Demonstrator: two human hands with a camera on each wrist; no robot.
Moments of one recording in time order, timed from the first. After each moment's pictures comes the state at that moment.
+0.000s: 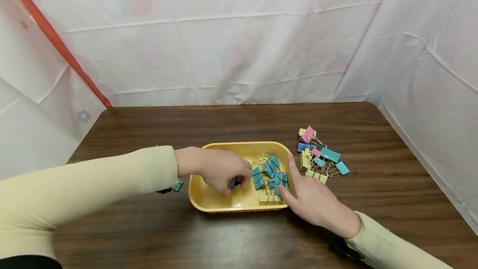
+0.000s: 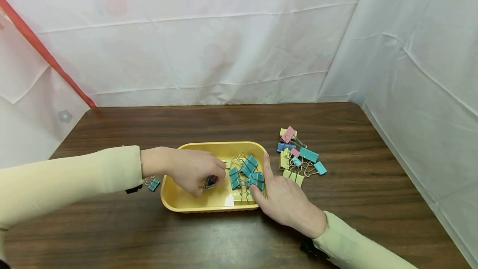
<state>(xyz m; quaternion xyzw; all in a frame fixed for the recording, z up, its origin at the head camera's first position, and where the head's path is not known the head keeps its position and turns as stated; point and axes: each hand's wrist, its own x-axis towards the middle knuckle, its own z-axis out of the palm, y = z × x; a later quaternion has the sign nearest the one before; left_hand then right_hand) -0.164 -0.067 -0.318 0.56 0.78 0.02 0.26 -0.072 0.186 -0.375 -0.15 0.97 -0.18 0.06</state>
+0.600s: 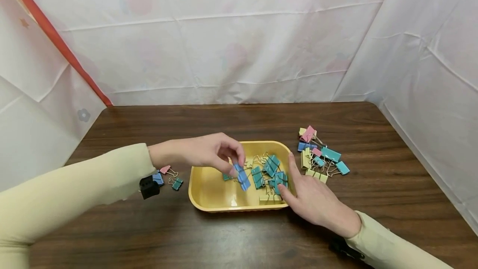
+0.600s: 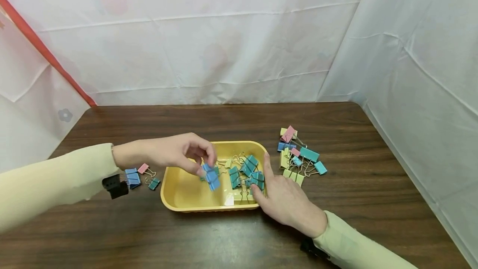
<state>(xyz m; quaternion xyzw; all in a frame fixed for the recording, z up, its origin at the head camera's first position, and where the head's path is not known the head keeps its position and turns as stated) -0.169 -0.101 -0.298 0.42 0.69 0.45 0.37 -0.072 0.186 -0.376 -0.15 0.97 -0.18 0.06</state>
